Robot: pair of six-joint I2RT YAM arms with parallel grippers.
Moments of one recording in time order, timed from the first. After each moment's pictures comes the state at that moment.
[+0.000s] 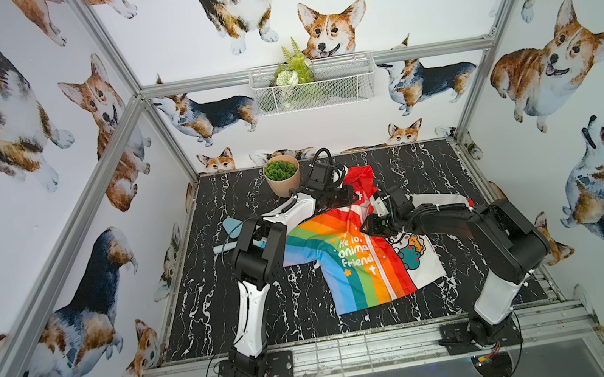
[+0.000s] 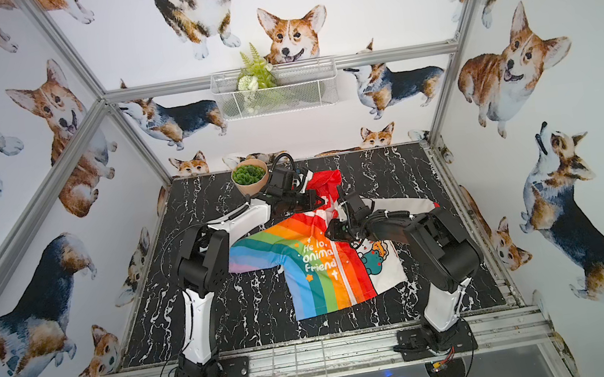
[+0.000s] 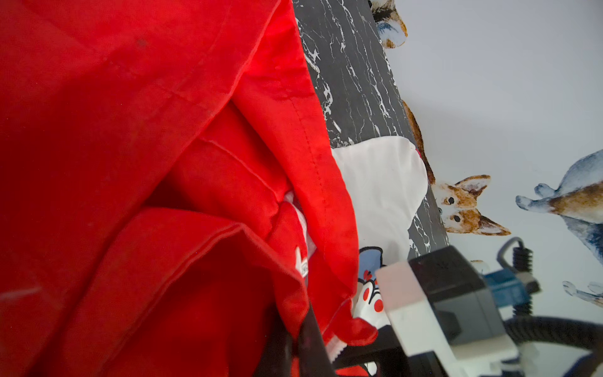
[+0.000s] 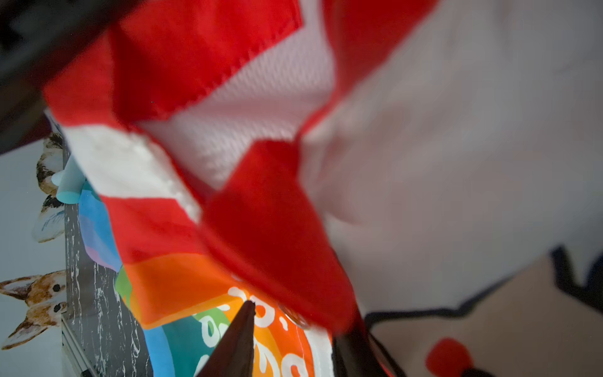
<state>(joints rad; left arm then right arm) -0.56 2.17 1.63 -0.20 0.54 -0.47 0.51 1.75 0.92 -0.09 -0.32 0.61</state>
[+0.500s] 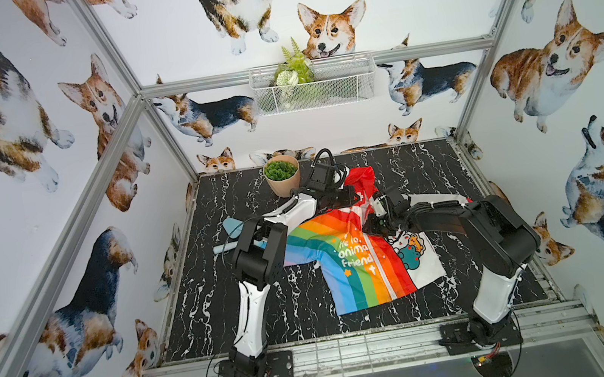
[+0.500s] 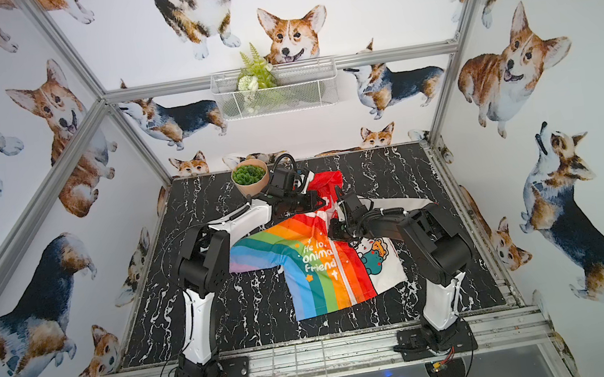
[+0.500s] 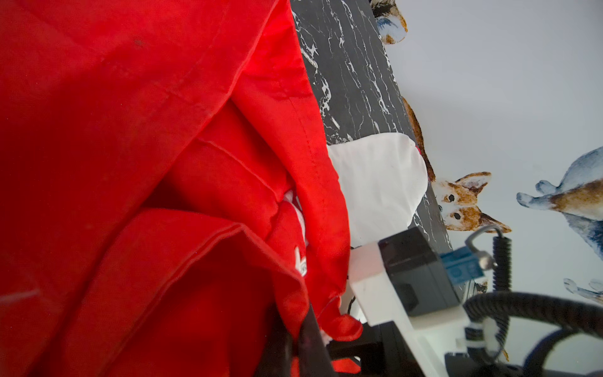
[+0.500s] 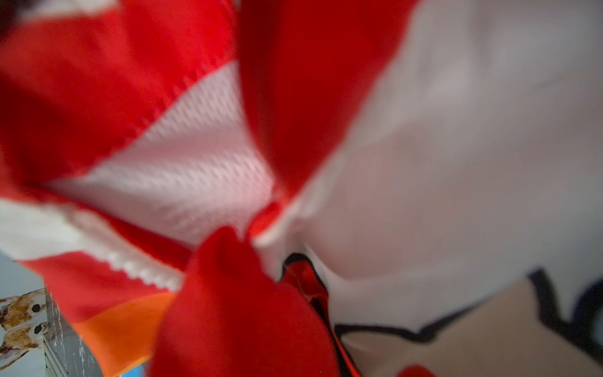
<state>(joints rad) -0.57 2.17 1.63 -0.20 0.54 -0.47 0.51 1.81 0.95 -0.10 -0.30 0.62</state>
